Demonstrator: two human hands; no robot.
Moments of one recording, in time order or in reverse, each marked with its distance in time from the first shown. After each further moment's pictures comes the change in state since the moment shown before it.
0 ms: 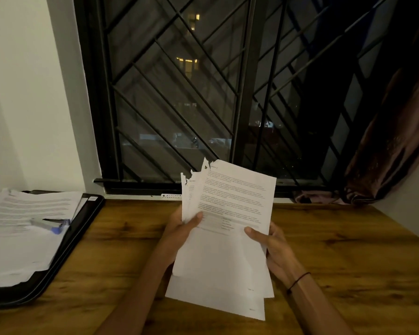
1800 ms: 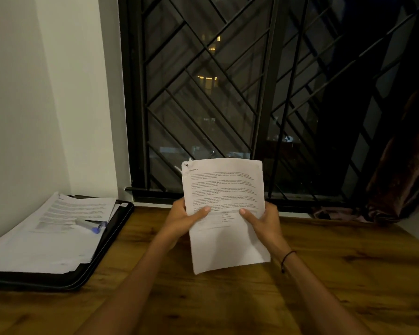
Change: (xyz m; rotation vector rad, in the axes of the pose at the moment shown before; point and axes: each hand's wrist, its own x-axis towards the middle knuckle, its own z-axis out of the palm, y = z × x) left_hand -0.005 0.058 -0.043 0.155 0.071 0.092; right_hand 0.027 -0.035 0.081 -0.514 0.079 -0.378
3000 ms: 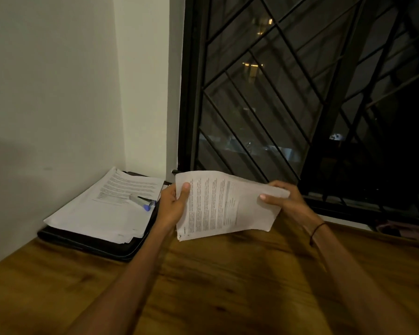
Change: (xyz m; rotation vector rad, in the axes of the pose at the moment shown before) left_hand -0.006 -0.040 -0.127 0.021 0.455 0.061; right_hand 0.074 0.006 0.065 0.015 -0.344 0.145
